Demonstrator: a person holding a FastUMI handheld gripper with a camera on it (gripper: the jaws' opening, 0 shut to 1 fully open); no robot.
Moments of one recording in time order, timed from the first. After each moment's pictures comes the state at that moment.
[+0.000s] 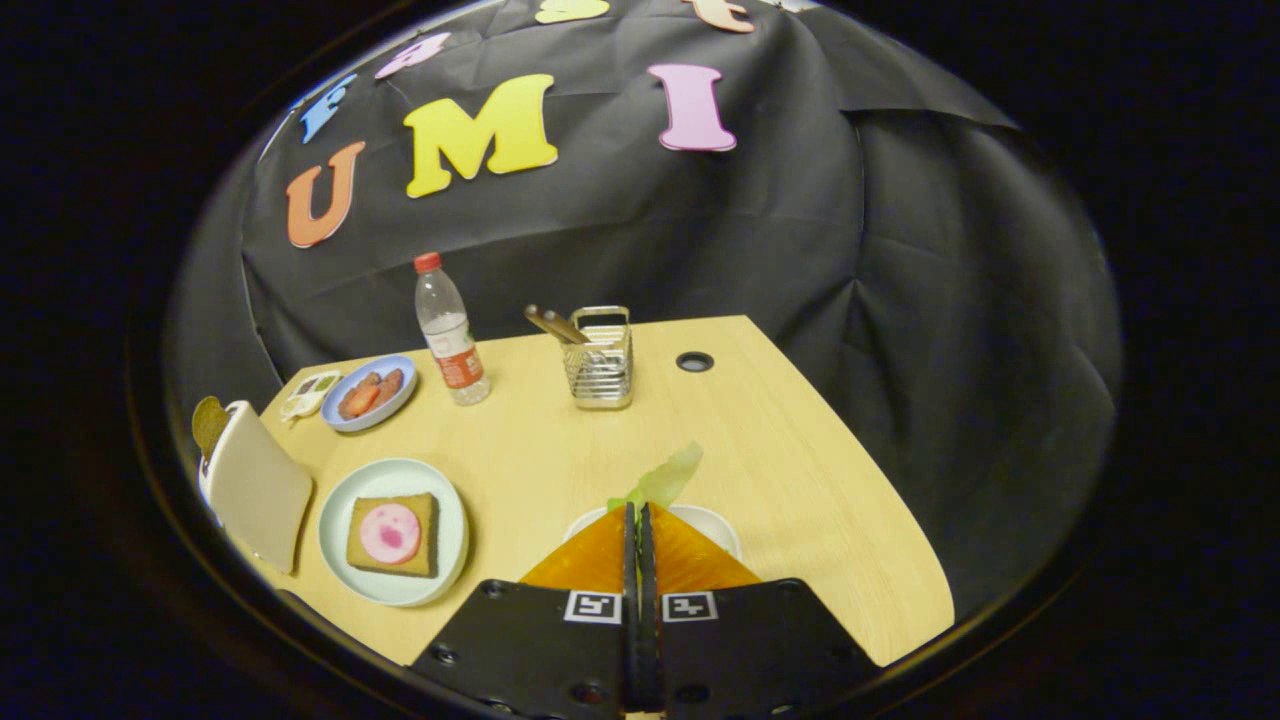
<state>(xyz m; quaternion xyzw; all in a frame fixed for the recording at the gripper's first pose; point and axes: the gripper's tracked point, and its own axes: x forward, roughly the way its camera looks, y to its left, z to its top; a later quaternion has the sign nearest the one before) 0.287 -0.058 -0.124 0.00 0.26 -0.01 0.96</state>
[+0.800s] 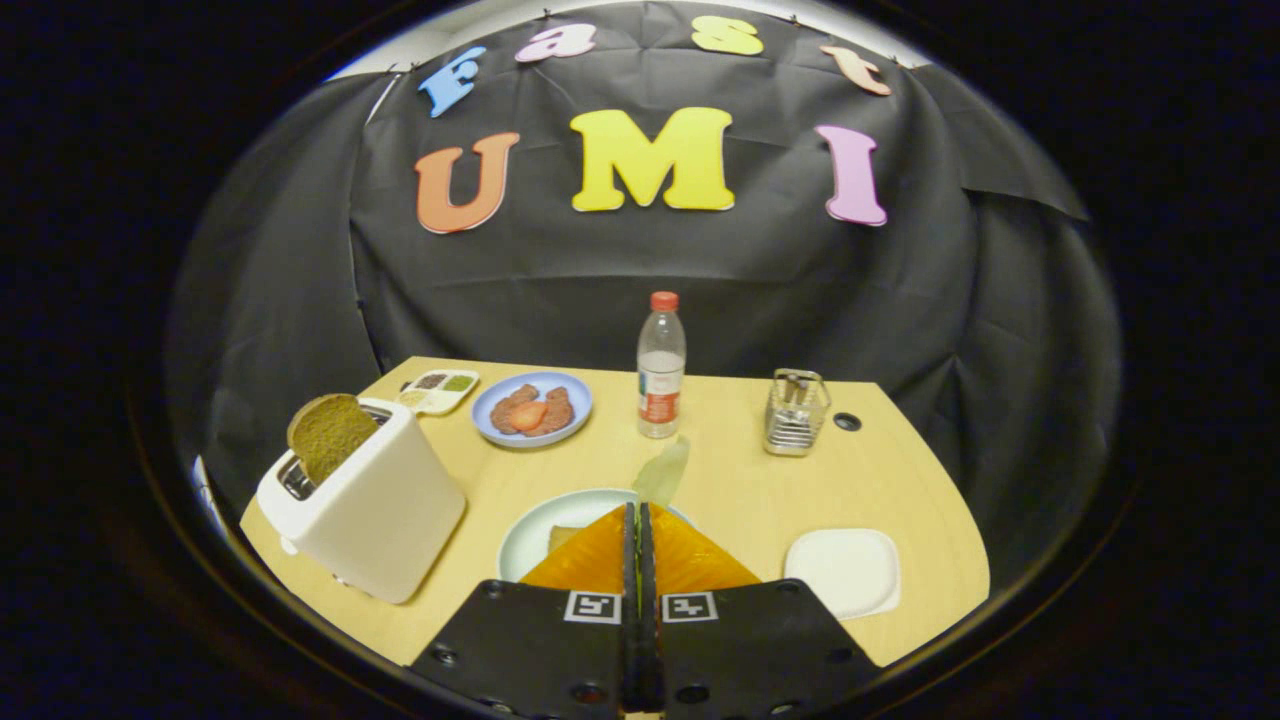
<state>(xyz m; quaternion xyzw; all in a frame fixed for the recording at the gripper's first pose) 0.249 0.162 -0.089 -0.06 0.22 0.11 0.97</state>
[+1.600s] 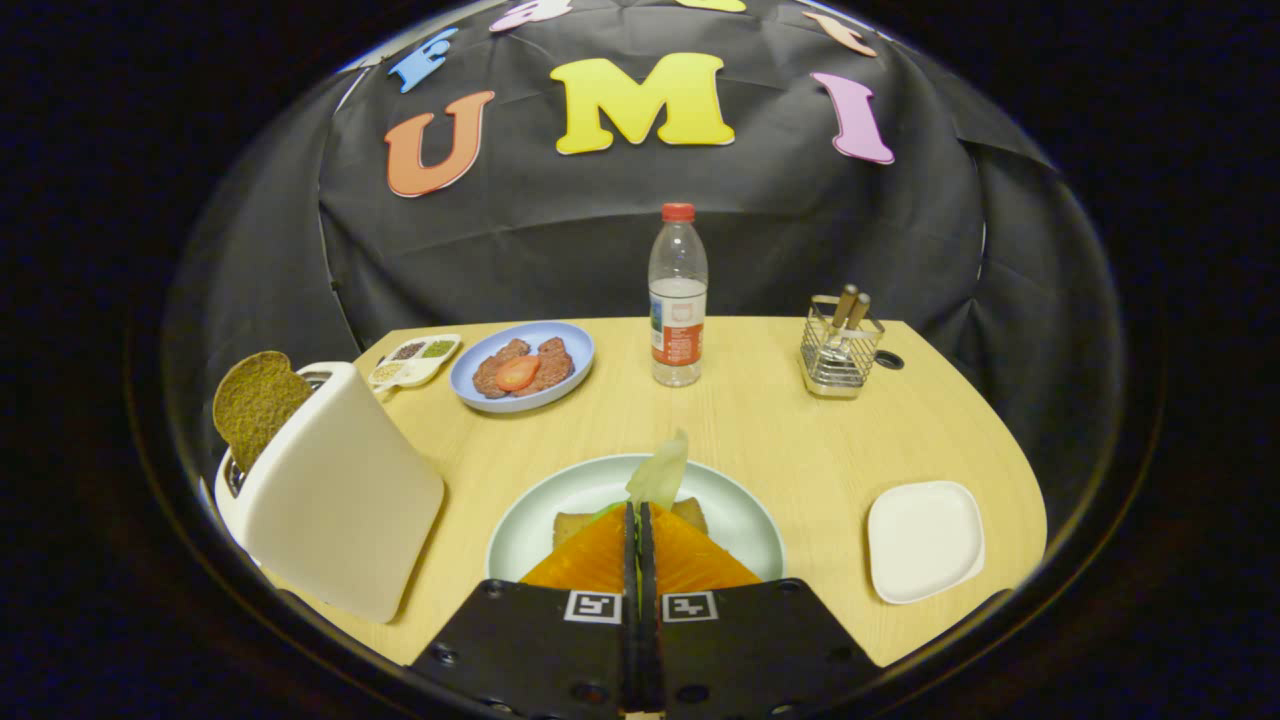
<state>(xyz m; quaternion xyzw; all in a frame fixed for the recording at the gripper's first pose) 0.290 0.157 -0.180 -0.02 0.29 0.08 0.96</state>
